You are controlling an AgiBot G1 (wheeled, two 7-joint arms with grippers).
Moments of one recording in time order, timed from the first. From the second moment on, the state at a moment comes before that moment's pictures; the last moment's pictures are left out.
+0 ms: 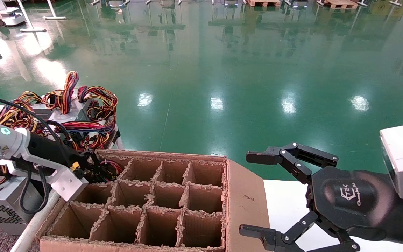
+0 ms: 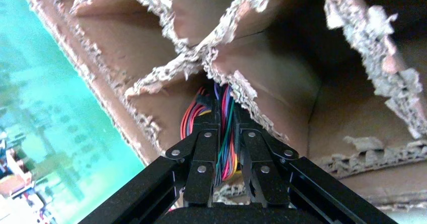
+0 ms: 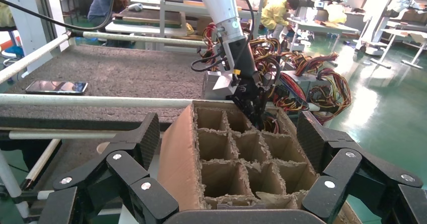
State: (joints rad) left arm -1.92 1.13 0.84 0.01 1.73 1.39 1.34; right arm 1.09 -0.58 -0.37 1.26 -0.67 -1.46 0.14
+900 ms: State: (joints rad) left arm -1.98 1.06 0.74 0.06 1.58 1.39 1.11; right arm 1.09 -0.58 -0.37 1.26 -0.67 -1.46 0.14
